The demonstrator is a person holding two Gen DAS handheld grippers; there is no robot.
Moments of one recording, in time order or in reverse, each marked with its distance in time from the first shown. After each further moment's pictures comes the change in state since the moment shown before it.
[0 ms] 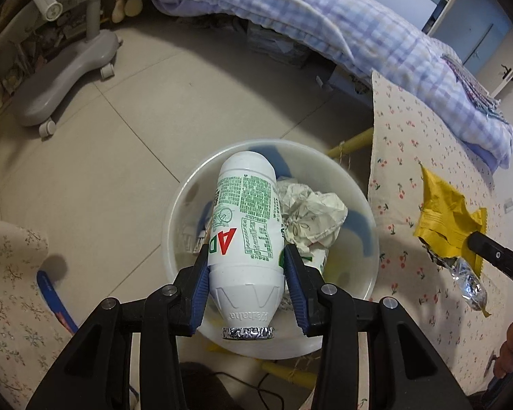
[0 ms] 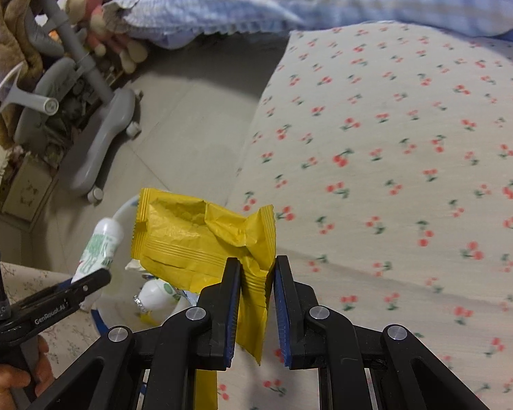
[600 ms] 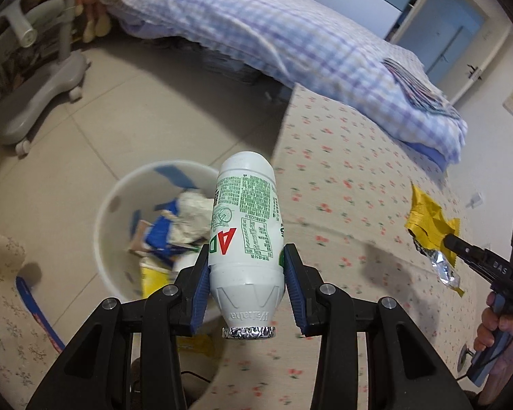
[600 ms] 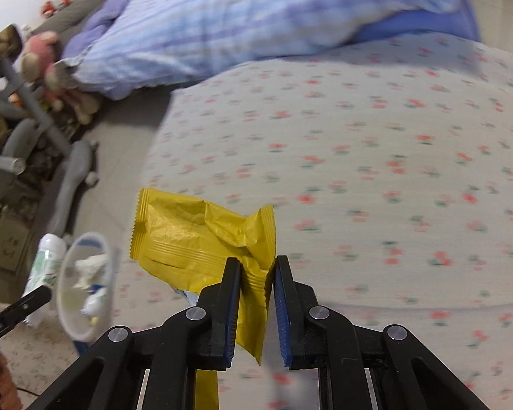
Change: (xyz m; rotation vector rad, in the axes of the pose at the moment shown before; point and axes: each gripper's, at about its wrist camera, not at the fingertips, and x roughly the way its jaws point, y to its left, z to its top) left arm -0.064 -0.077 -0.012 0.027 -0.087 -0.110; right arm -0.101 -0.122 -0.011 0.139 -0.100 -0.074
